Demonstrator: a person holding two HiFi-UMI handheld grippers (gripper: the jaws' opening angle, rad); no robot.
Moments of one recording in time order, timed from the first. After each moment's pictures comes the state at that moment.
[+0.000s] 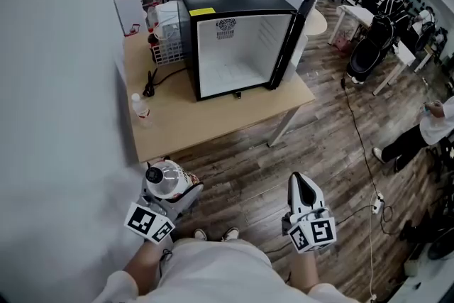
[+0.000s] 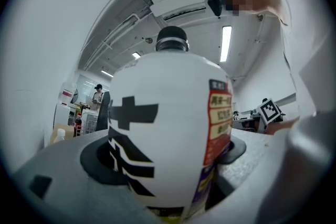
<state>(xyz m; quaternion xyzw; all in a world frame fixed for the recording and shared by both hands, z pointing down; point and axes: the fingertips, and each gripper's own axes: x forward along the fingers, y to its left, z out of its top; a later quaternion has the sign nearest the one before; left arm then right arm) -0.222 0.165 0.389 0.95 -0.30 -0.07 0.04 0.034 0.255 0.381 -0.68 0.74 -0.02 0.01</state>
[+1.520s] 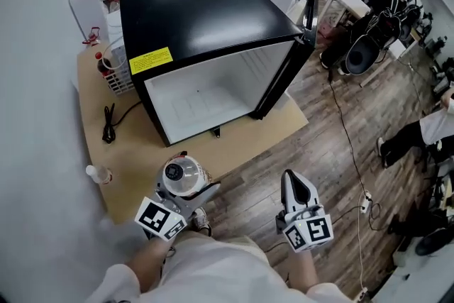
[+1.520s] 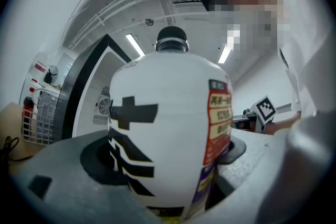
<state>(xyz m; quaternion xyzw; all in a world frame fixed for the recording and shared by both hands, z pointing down) -0.043 -0.086 0.413 0.97 -0.20 -0.07 0.09 0.138 0.007 0.395 -0.70 0.71 -0.06 -0.02</state>
